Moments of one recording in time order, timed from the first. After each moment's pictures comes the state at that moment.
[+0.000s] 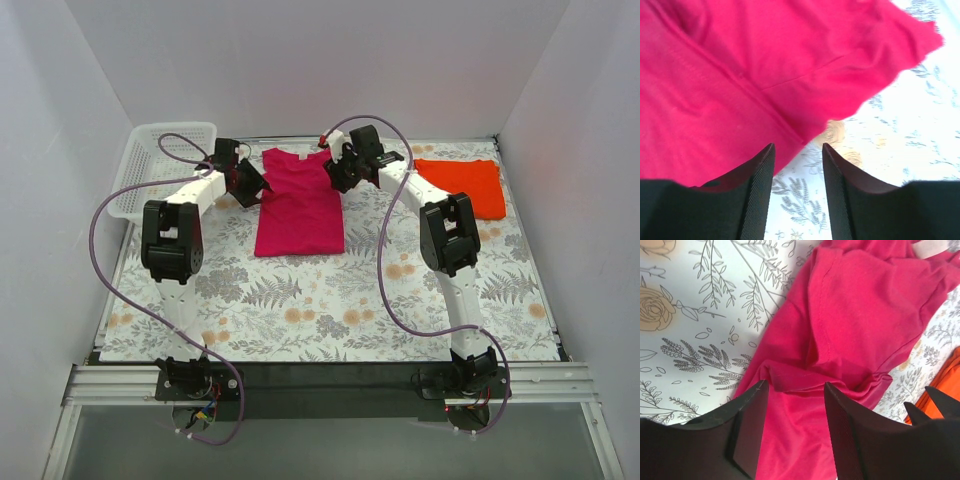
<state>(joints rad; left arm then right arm) -0.13 2.14 1.63 -0.43 0.18 -0.86 0.45 2.33 1.98 -0.39 -0.35 -0.40</state>
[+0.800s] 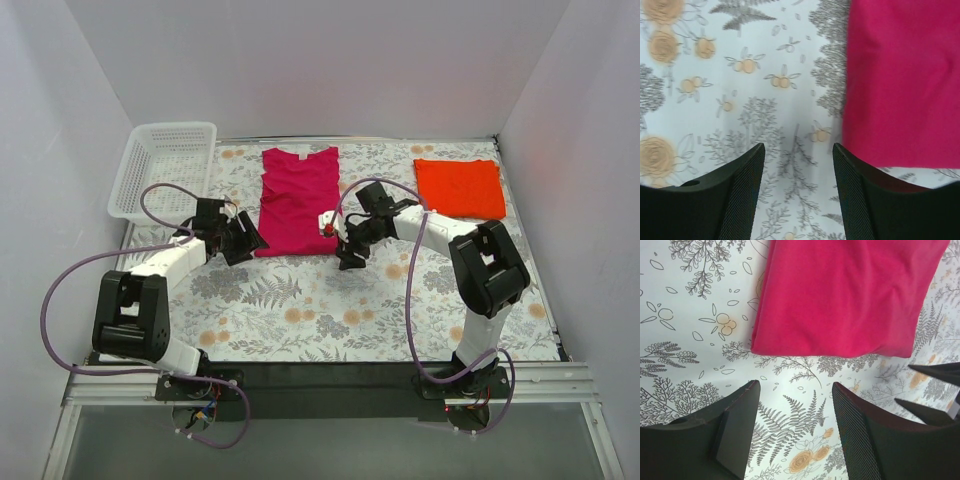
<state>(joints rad) -0.15 1.49 0.82 -0.24 0.30 -0.64 0.57 1.84 1.21 -0.50 -0.73 -0.93</state>
